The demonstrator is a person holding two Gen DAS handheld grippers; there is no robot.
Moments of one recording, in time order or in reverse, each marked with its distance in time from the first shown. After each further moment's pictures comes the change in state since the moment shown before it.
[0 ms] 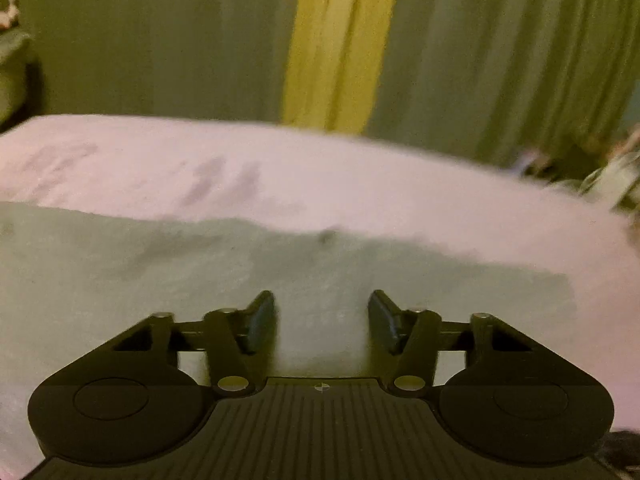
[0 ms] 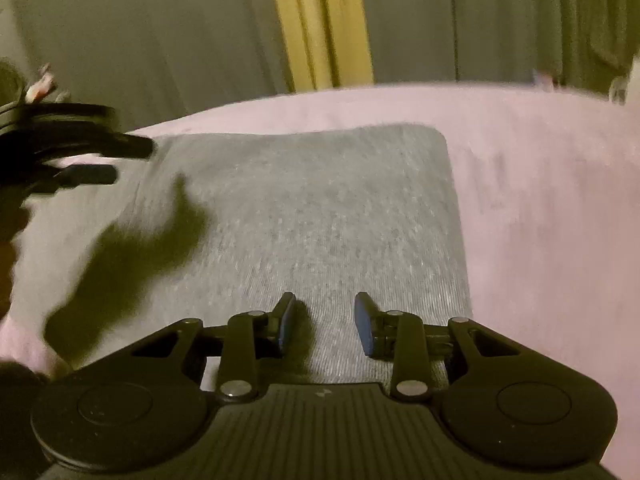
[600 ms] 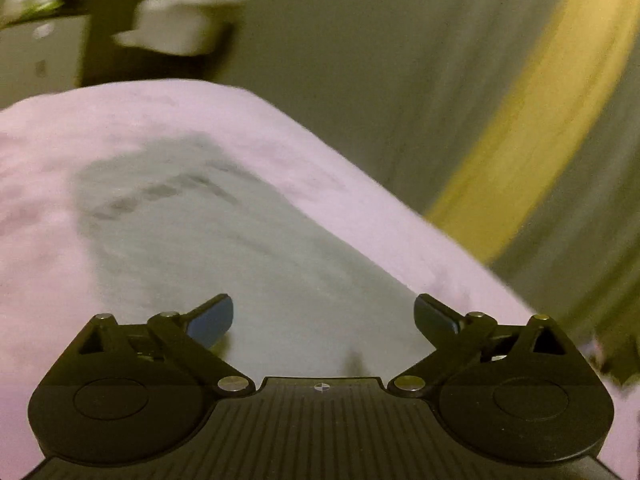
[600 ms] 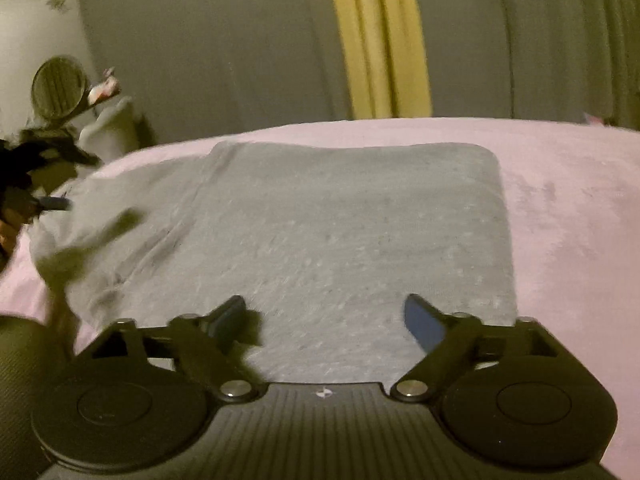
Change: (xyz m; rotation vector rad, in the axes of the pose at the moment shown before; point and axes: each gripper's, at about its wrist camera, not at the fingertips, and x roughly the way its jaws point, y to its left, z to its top) left arm -0.098 0.203 -0.057 -0.606 -0.255 0.157; right arm 0.000 -0.004 -0.018 -0.088 -0.100 0.161
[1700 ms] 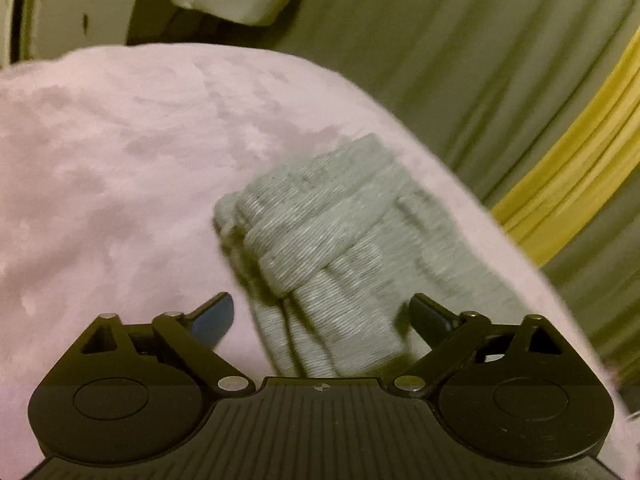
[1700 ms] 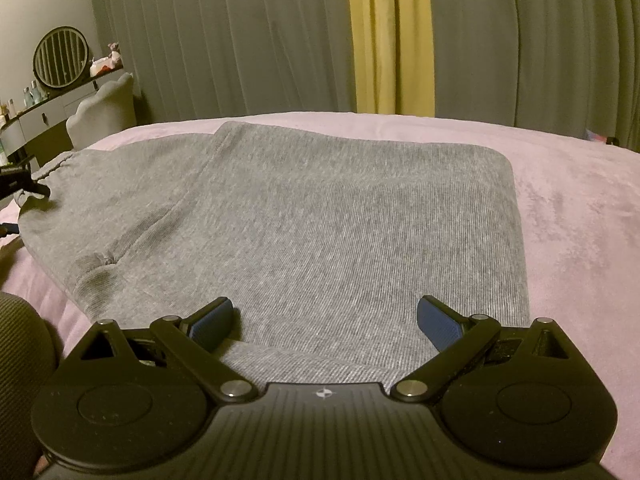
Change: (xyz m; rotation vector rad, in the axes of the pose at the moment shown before) left arm 0.047 0.122 0.037 -0.103 0.082 0.023; right arm 0.007 0.010 0.000 -0.031 0.025 -0.030
